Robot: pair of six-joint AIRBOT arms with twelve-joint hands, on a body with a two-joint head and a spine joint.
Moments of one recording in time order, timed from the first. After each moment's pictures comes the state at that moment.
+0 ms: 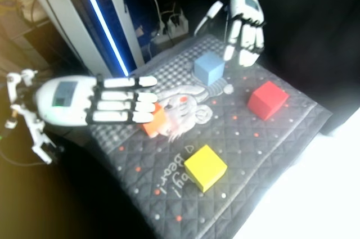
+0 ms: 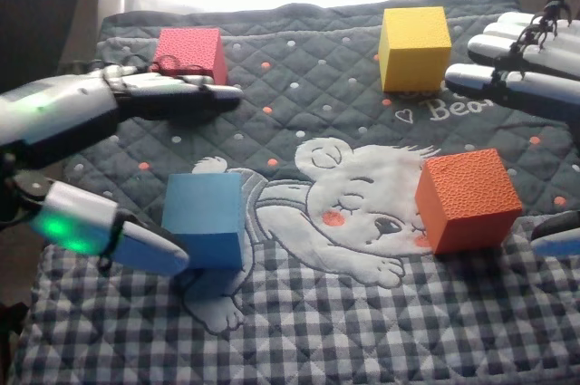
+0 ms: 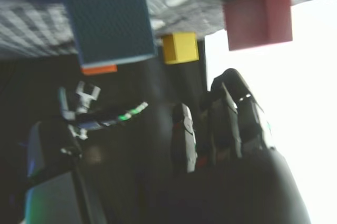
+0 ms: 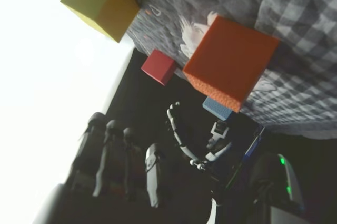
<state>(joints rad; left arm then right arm) 0.88 -0.82 1.04 0.24 -0.77 0.59 -0.85 -0.80 1.07 -0.26 1.04 -0.63</state>
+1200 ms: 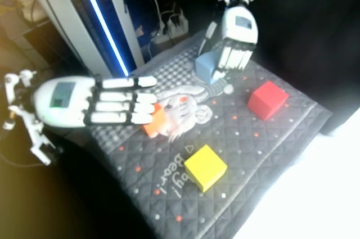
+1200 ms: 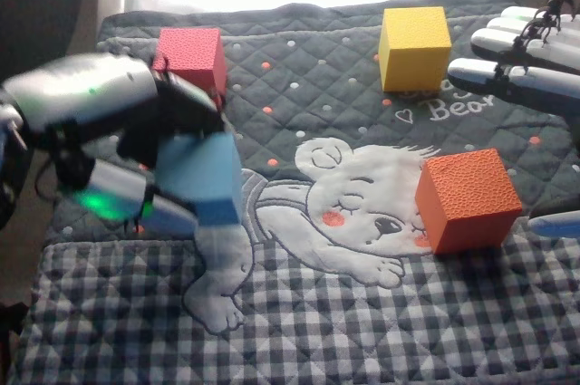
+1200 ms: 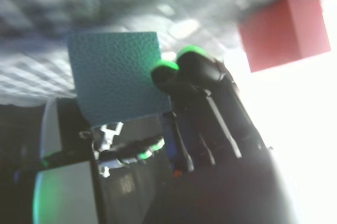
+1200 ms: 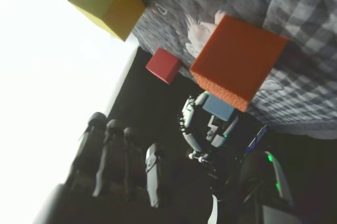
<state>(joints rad) 0.73 -0.88 1.09 0.26 -0.62 0.69 -0.85 -0.80 1.07 -0.26 1.04 -0.63</state>
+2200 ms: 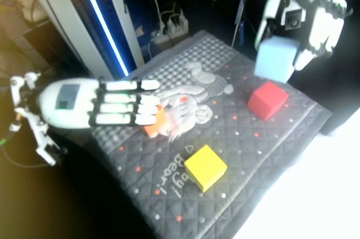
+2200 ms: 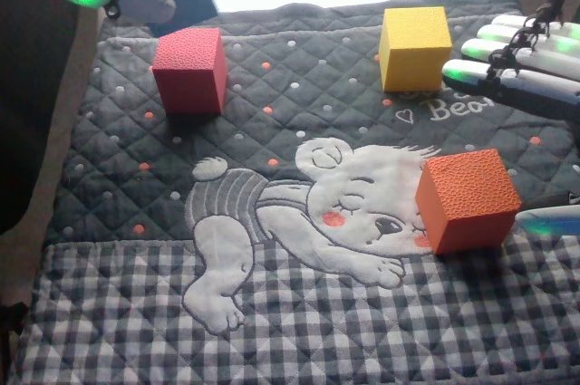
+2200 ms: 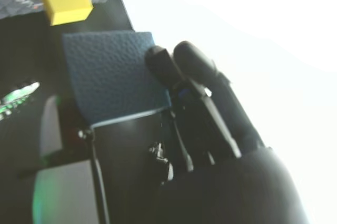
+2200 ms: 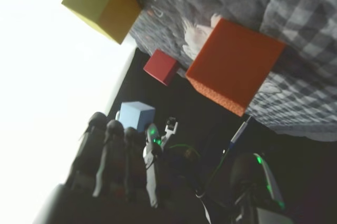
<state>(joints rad) 0.34 -1.03 1.45 0.43 -0.33 0.45 -0.85 -0.84 1.09 -0.26 1.04 -0.63</state>
